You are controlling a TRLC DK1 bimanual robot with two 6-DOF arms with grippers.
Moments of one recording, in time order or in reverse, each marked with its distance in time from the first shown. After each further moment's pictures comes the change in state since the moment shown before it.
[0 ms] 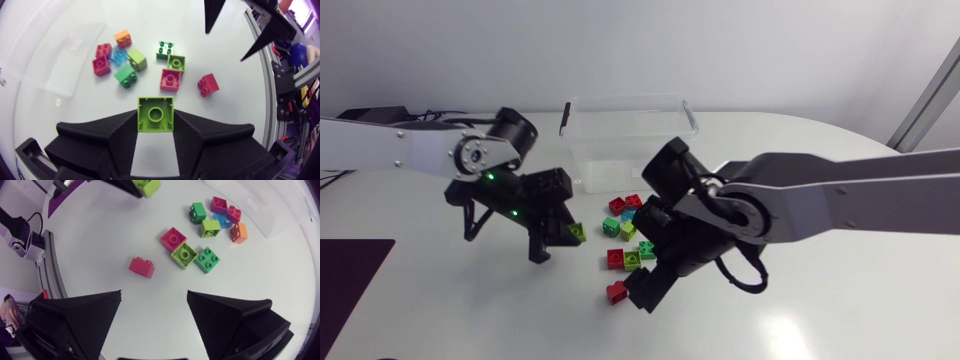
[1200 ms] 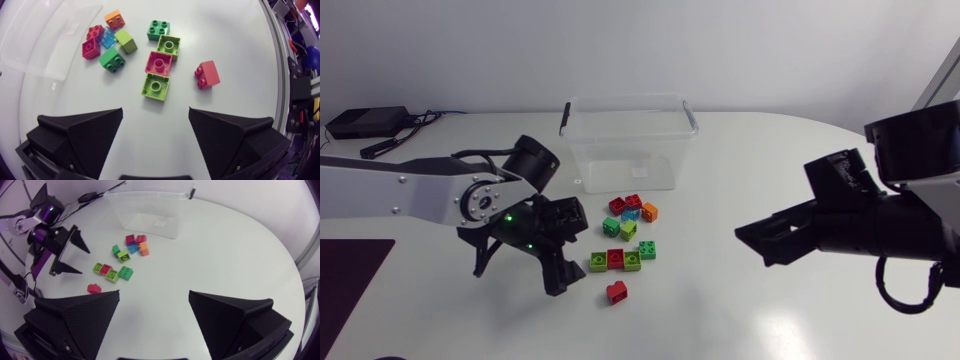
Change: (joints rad) left arm -0.169 -0.053 -0.178 0.159 -0.241 -0.195; right arm -0.473 -0.666 -0.303 0.005 -0.037 0.003
